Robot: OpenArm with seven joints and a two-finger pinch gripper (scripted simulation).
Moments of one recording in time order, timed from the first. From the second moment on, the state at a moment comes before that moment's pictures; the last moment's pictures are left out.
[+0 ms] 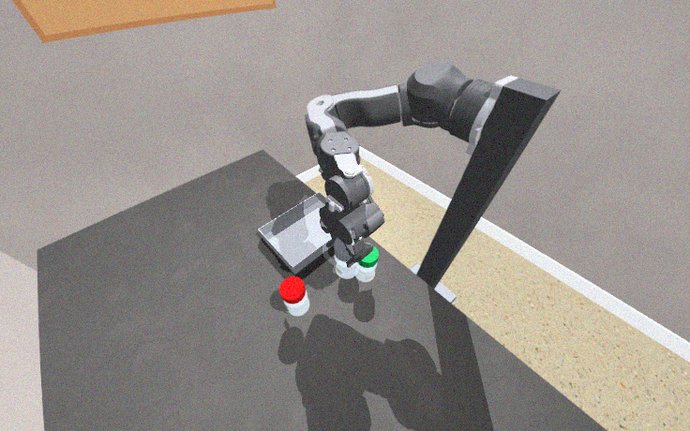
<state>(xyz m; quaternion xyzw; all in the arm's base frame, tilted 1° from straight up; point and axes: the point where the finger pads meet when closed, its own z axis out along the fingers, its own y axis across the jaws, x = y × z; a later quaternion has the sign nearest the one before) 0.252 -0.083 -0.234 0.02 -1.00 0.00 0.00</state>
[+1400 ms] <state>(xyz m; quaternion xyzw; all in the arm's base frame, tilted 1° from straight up) 0.229 -0.144 -0.213 0.01 -1.00 0.01 0.01</state>
